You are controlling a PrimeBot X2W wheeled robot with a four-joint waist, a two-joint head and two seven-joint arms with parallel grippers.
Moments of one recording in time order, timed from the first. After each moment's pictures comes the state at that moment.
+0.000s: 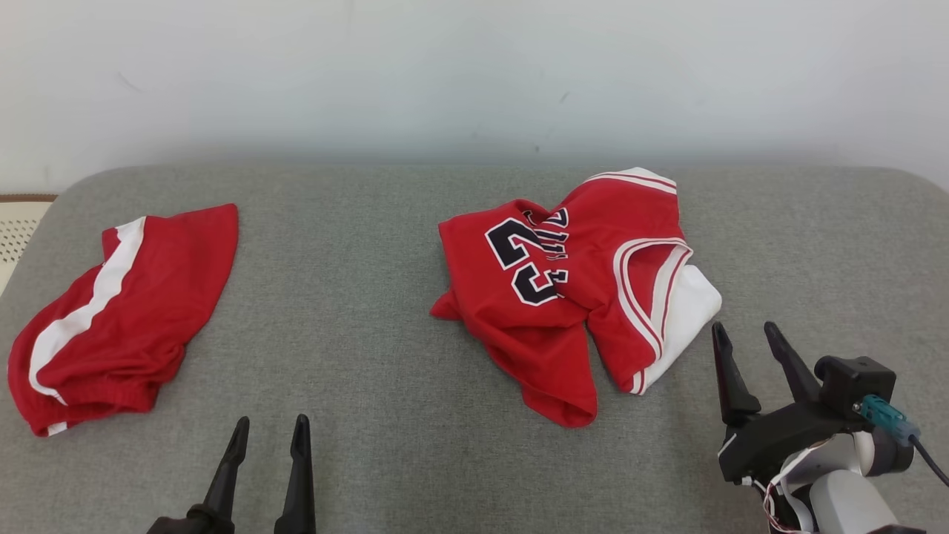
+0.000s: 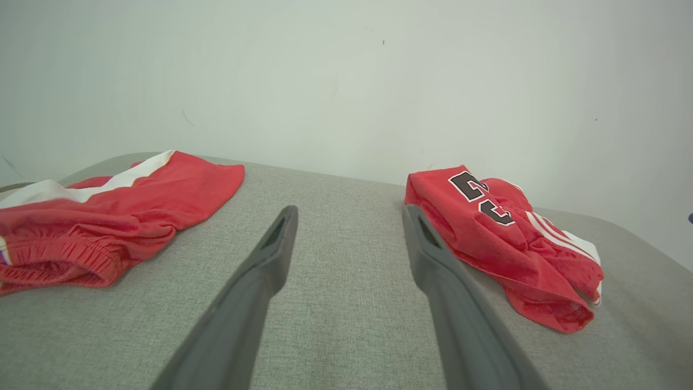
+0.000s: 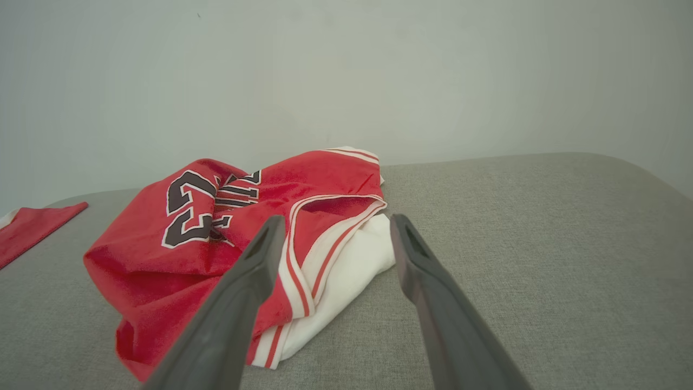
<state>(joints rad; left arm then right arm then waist) -0.03 0.05 -0.10 -0.03 -0.21 0.04 -0.26 -0.28 -0.19 0.18 0.32 0.27 0.13 -0.13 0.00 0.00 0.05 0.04</state>
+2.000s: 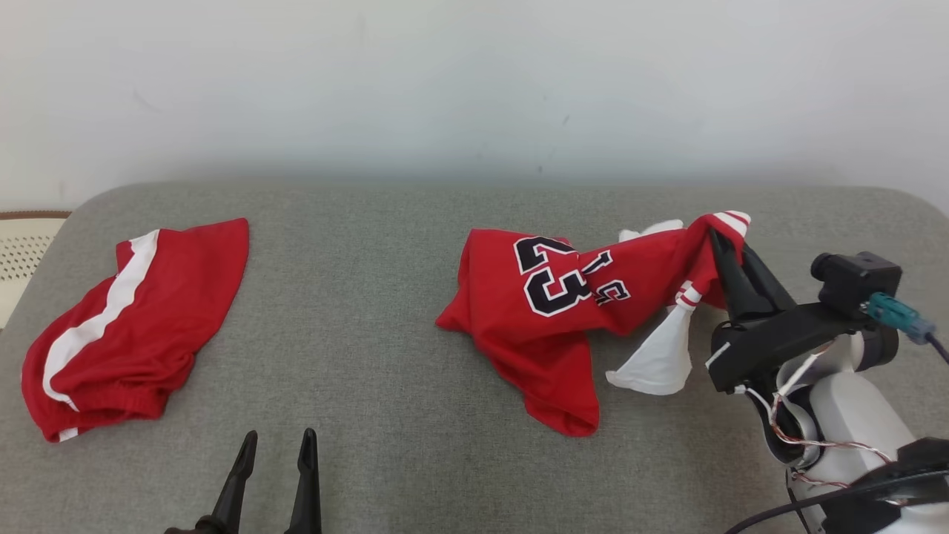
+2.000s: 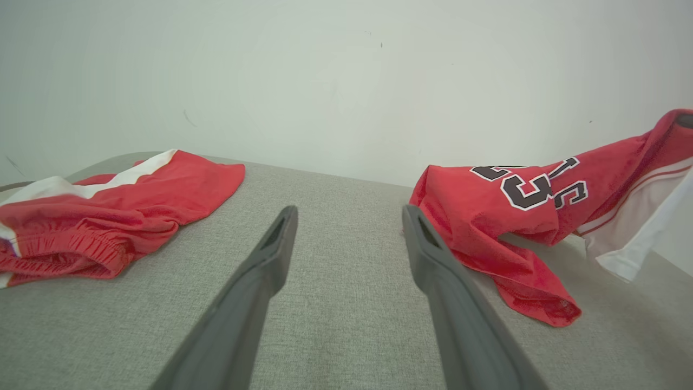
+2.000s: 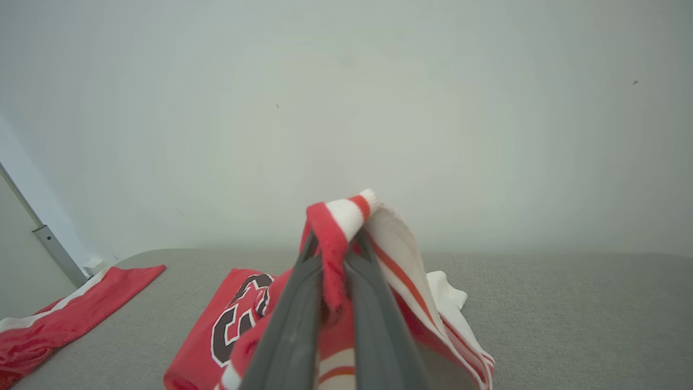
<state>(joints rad) -0.01 0.05 -0.12 -0.02 -0.21 0.05 -0.26 -0.51 -0.29 0.37 0.36 0.48 0.13 -0.13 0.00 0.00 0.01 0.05</state>
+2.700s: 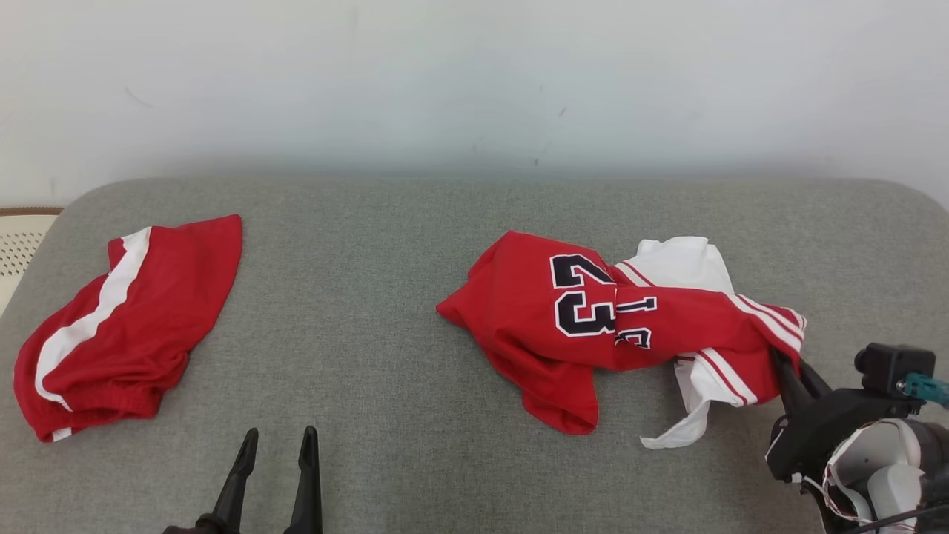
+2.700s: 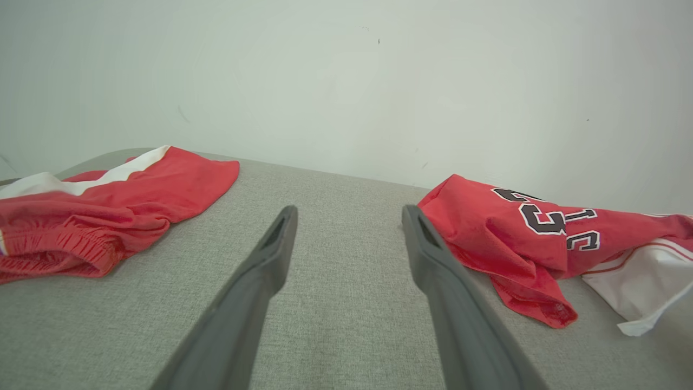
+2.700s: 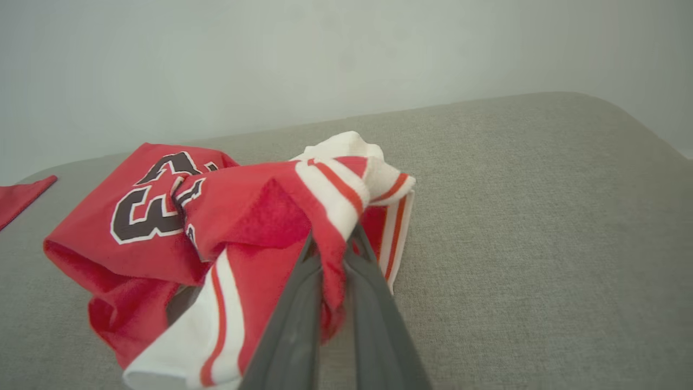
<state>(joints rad) -0.01 0.05 -0.12 -0.03 -0.22 0.05 -0.26 -0.29 -0.32 0.19 0.32 0.43 0.13 0.08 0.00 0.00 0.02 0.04</state>
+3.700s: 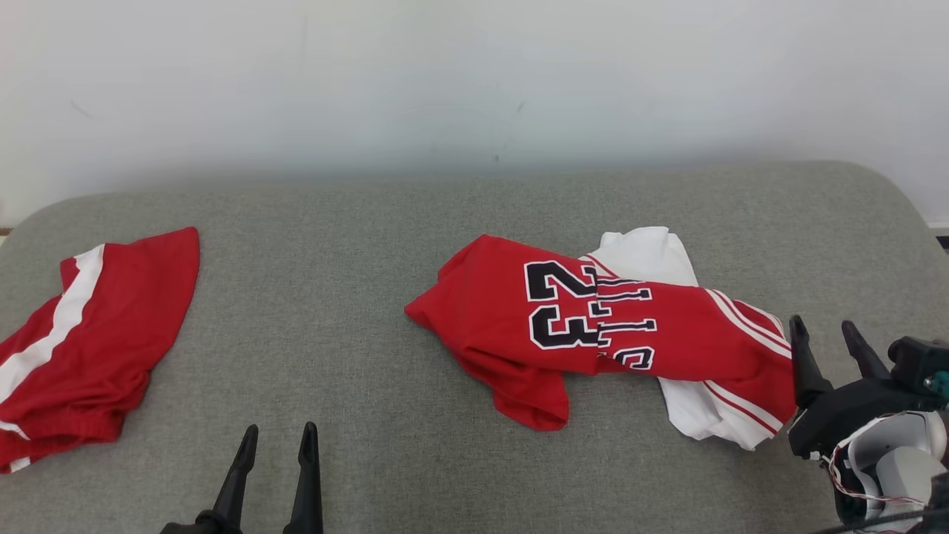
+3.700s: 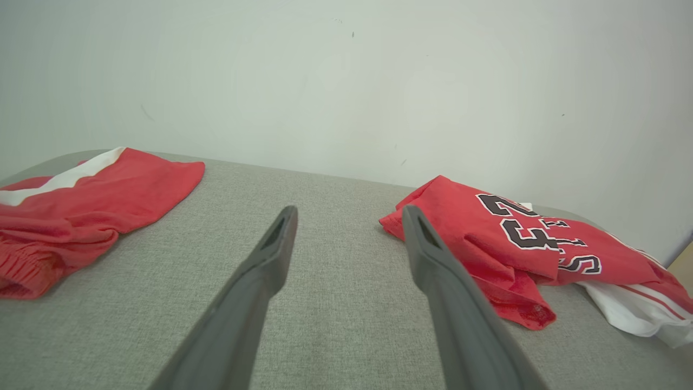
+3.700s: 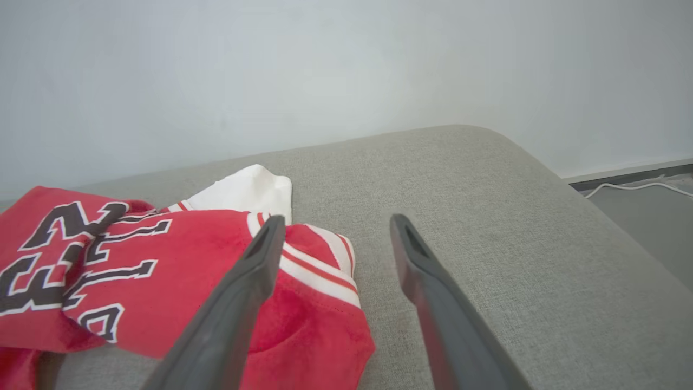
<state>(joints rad) -0.02 0.05 -0.13 -0.03 -0.23 0.06 -0.26 -0.42 -0.34 0.16 0.61 0.36 0.13 -0.15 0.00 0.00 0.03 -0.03</state>
